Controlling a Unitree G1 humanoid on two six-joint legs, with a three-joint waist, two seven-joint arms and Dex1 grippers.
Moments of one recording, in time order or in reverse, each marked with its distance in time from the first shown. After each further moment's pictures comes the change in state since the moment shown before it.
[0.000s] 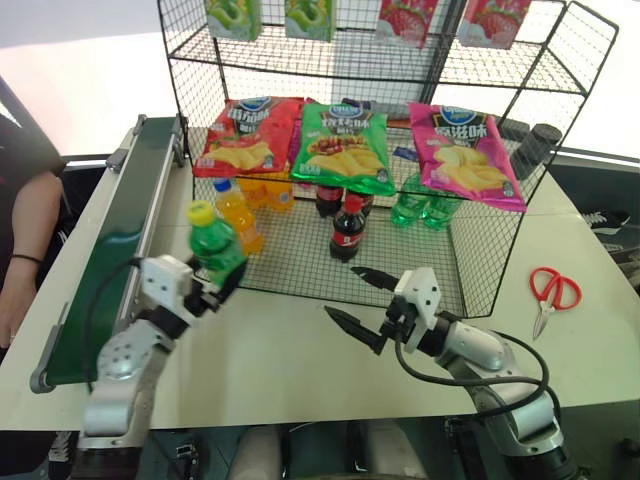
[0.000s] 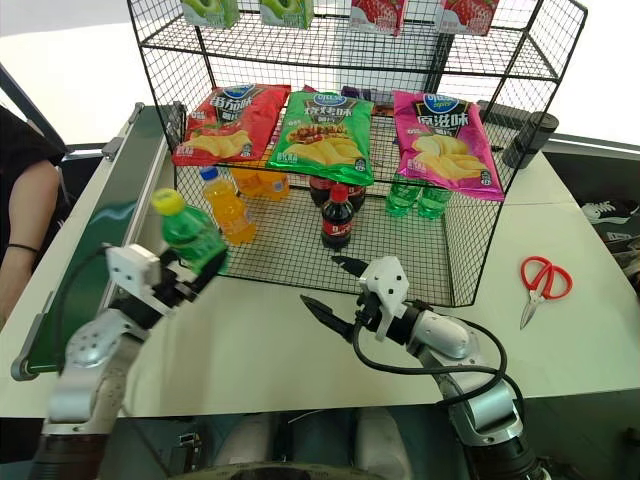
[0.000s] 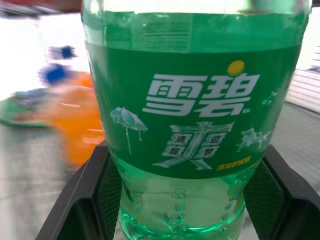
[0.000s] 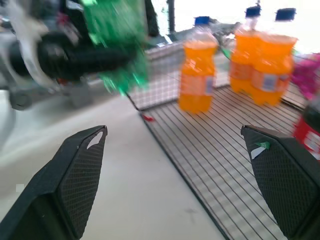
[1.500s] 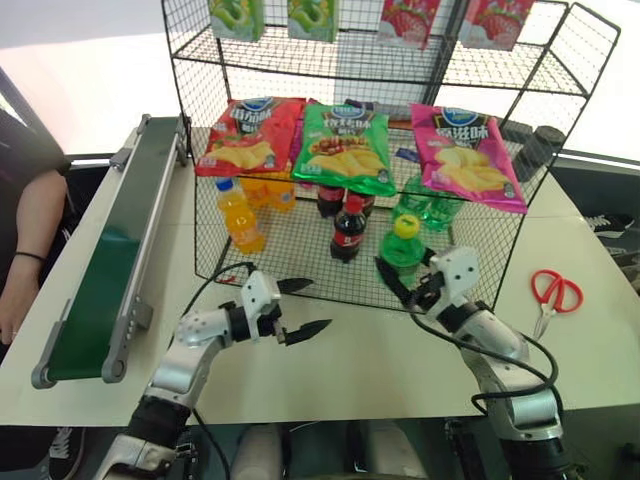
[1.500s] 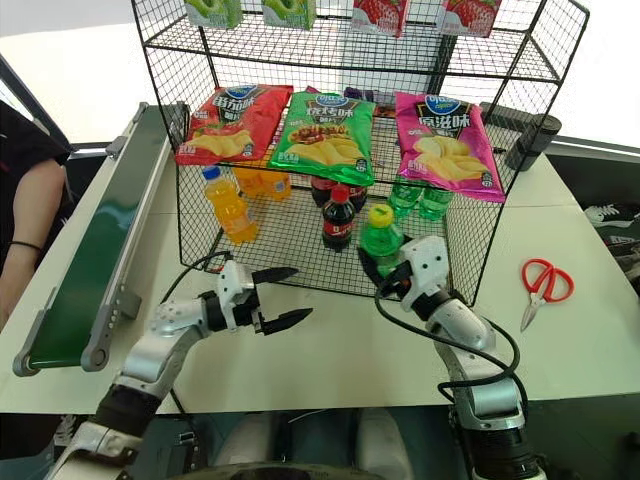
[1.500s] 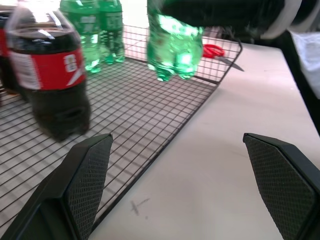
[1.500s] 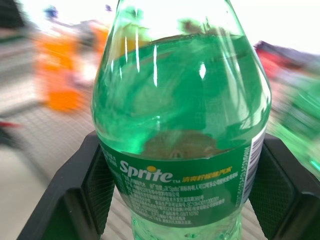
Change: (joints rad) left arm -0.185 -0.018 -0.176 0.228 0.079 0.020 -0.329; right arm 0.026 0.096 -0.205 0.248 -0.182 -0.171 -0.325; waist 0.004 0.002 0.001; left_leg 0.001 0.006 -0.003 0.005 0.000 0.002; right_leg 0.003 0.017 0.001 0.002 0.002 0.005
